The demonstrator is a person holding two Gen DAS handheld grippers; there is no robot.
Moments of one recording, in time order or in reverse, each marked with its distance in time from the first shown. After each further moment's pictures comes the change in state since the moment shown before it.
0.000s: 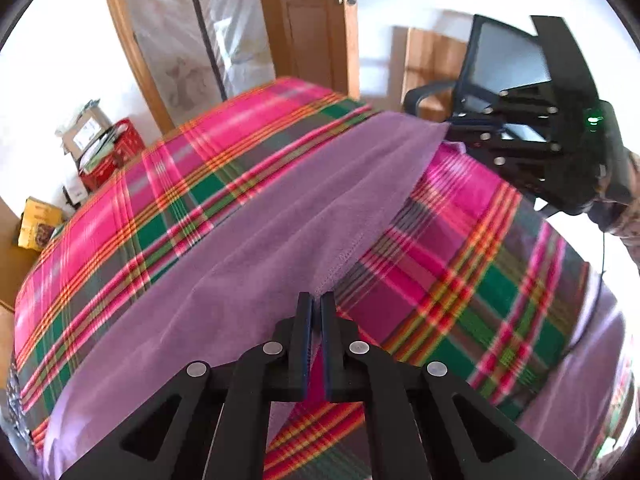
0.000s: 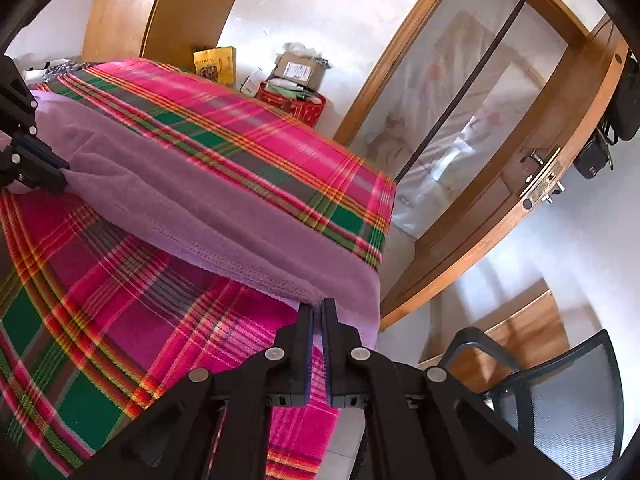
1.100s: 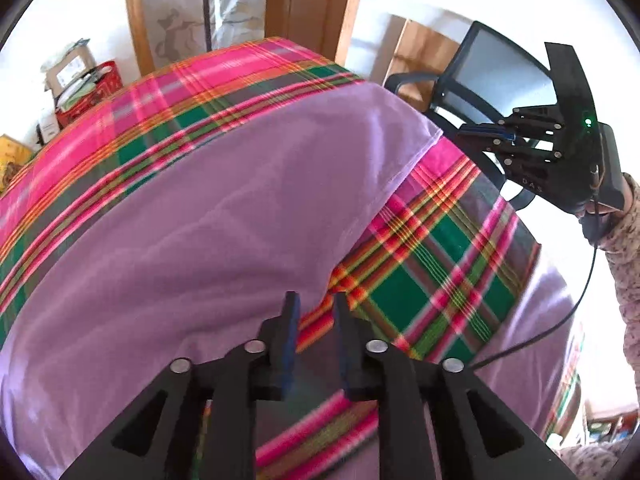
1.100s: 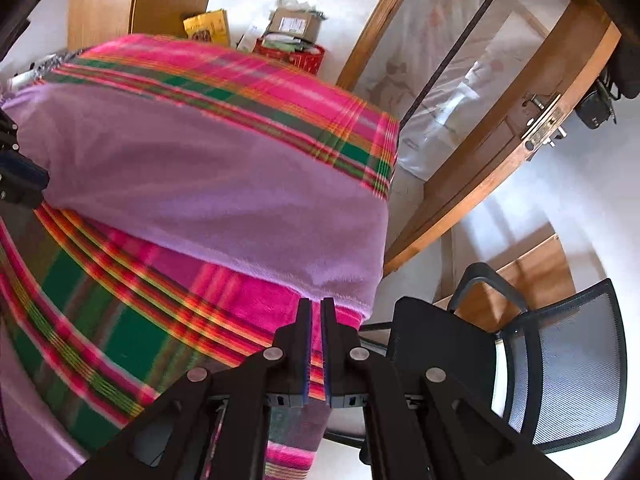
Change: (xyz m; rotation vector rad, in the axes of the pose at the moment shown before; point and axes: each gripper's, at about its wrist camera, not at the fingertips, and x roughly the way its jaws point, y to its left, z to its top) left arm -0.031 0.024 -0.045 -0.151 0.076 -0.150; right arm -0.024 0.003 -0.007 0.088 0.180 0.030
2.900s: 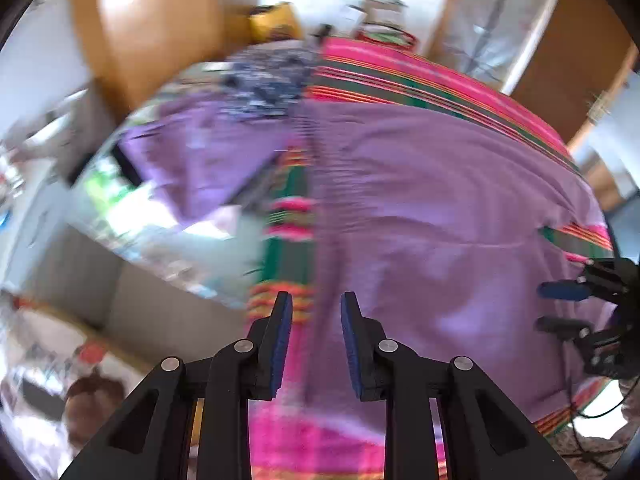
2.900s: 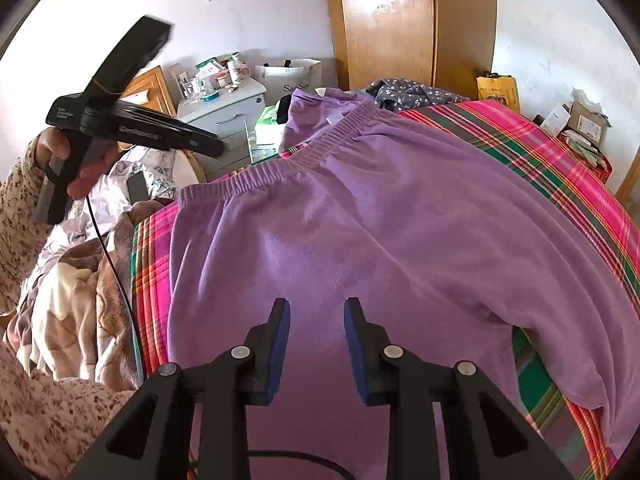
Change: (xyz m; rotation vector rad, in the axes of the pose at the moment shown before) left arm -0.211 0.235 -0.326 -0.671 -0.076 0.341; right arm -0.124 0.414 0.087 -0.371 -0.155 0.793
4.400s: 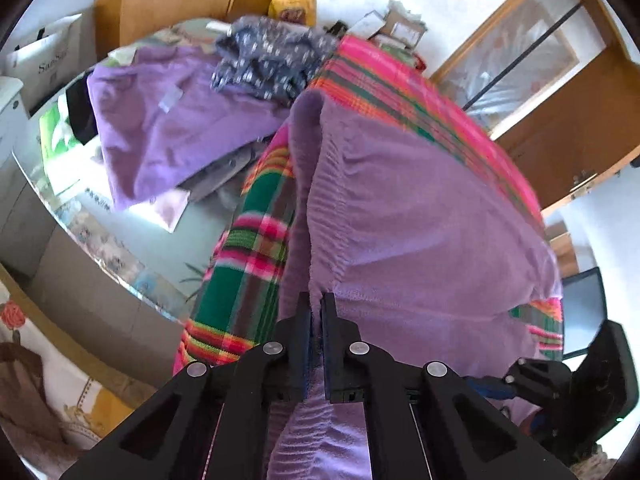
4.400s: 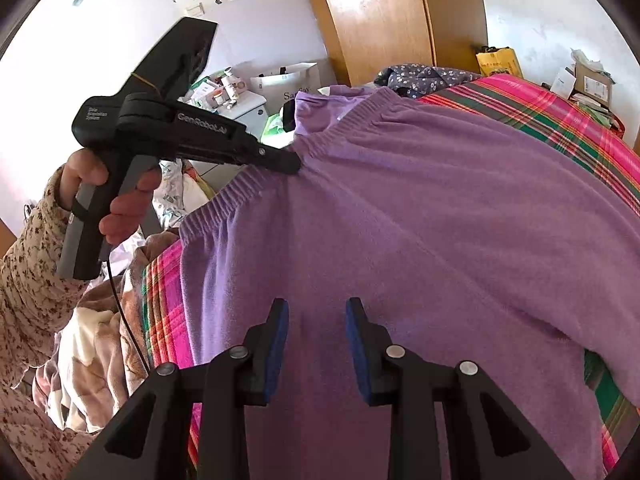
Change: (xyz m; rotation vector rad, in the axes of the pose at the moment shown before) left arm 0.046 0.028 0.017 -0.275 0.012 -0.158; right arm 0.047 0.011 0.014 0.131 -0.010 0.091
